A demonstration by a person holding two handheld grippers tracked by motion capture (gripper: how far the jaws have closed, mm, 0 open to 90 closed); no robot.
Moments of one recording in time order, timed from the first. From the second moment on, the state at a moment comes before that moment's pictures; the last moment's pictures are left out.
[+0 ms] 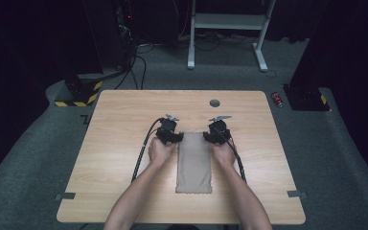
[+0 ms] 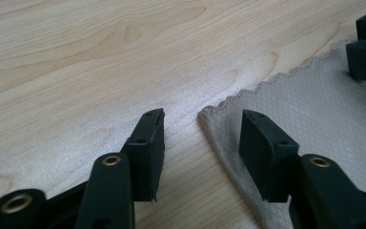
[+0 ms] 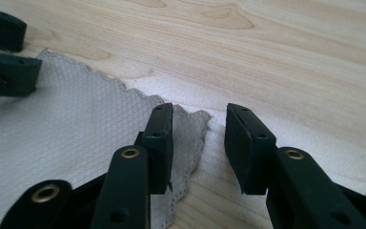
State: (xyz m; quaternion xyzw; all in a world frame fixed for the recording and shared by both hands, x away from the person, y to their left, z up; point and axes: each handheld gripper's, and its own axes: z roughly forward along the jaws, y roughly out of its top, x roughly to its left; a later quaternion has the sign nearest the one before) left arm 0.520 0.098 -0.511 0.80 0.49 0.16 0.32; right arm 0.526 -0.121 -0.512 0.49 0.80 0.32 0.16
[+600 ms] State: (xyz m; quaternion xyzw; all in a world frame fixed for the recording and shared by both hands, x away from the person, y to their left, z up) left arm 0.528 0.096 -0.510 0.81 0.47 0.12 0.33; right arm 0.524 -0.114 -0.512 0.45 0.82 0.32 0.16
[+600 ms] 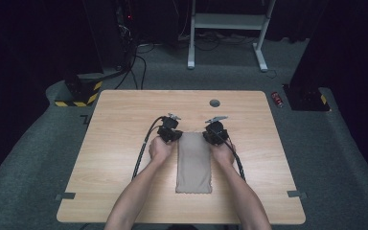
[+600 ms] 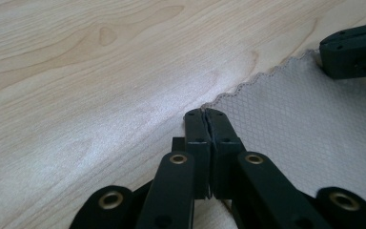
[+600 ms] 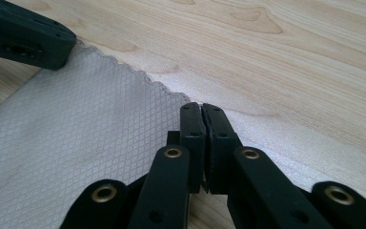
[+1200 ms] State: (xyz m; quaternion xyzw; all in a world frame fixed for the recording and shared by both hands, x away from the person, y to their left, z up) left arm 0.527 0.105 -0.492 0.81 0.45 0.12 0.36; right arm 0.521 -0.129 -0.493 0.45 0.80 0.36 0.15
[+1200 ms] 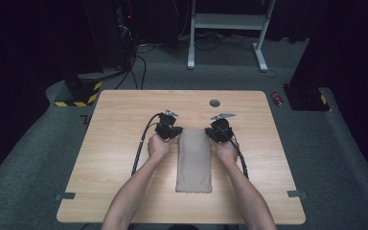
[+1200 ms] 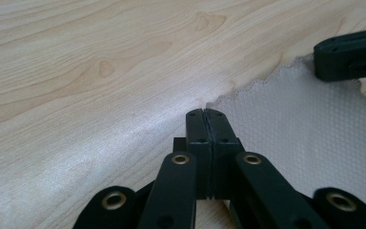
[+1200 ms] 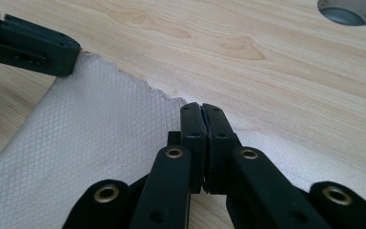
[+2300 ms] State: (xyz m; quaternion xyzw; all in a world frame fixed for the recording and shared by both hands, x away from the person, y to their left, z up) left arm 0.504 0.110 -0.480 0.82 0.41 0.11 0.38; right arm 0.498 -0.129 -0.479 0.42 0.82 0.35 0.16
